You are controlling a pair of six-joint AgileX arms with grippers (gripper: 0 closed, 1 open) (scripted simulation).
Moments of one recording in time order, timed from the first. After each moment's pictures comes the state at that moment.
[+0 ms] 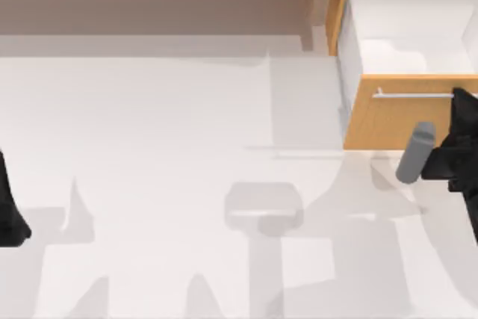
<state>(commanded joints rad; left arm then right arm) 0.00 0.00 0.00 0.00 0.00 0.00 0.31 1.99 0.31 1.68 0.34 -1.56</state>
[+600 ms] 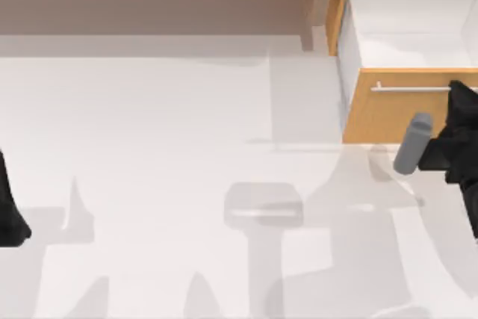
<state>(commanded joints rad) 0.00 0.00 0.00 0.00 0.00 0.00 0.30 2.01 0.36 1.65 0.33 -1.56</state>
